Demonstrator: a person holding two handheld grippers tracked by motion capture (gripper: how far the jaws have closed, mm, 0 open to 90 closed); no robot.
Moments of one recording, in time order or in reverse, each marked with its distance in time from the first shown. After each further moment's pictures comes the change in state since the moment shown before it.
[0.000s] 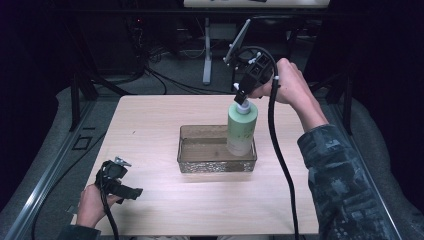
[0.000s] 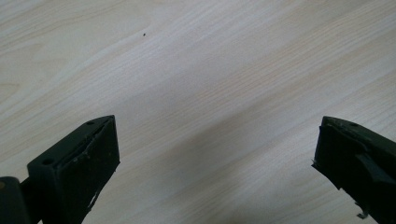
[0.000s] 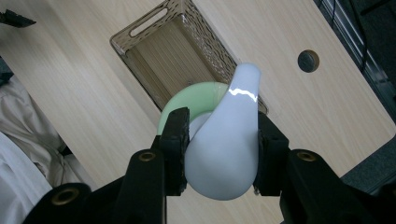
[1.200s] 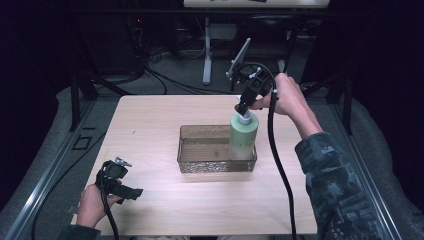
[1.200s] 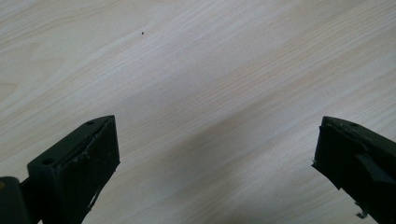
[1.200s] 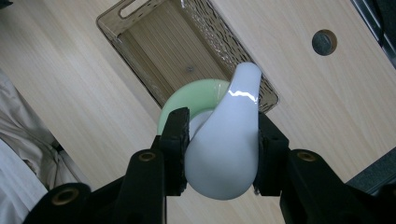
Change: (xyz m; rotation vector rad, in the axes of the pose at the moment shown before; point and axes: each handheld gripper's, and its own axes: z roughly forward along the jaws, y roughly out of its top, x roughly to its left) left arm 0.000 0.000 0.001 0.005 -0.001 0.004; right arm -0.007 -0.015 0.037 0.038 0.021 0.021
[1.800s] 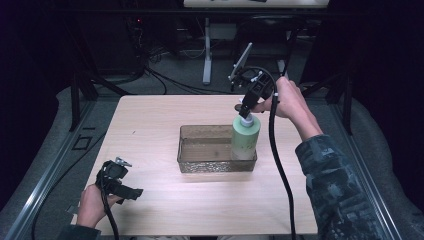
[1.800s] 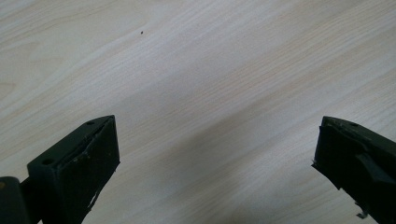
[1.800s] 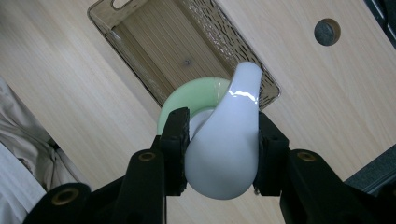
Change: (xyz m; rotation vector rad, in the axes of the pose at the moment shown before) left arm 0.000 0.000 0.000 0.004 0.000 -0.001; right arm -0.003 -0.006 0.010 0.023 -0.001 0.019
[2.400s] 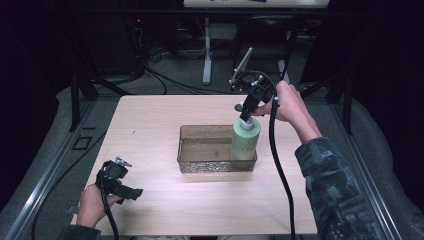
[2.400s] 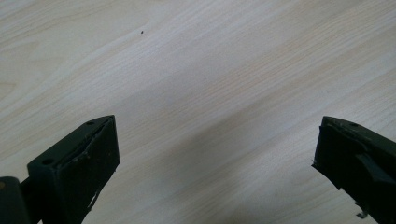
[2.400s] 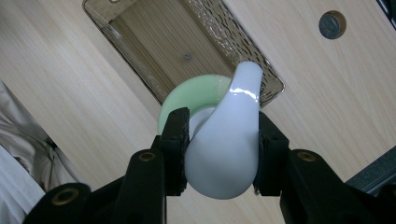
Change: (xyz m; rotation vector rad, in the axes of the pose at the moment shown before) left arm 0.000 0.000 0.000 0.002 0.001 0.000; right arm 0.000 -0.005 0.009 0.011 0.000 0.006
